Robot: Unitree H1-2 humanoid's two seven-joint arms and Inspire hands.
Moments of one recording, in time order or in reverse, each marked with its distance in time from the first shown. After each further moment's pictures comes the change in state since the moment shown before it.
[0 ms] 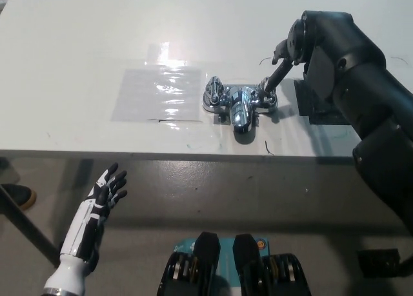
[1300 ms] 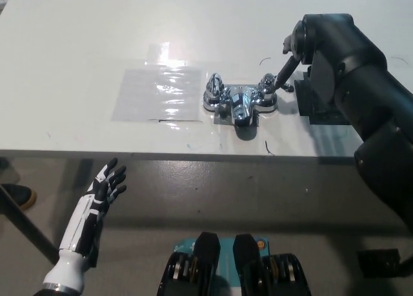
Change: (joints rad) left_arm -0.018 0.007 0.000 0.001 0.000 0.000 0.000; right_arm 0.008 -0.008 0.040 0.000 -0.049 0.021 -0.106
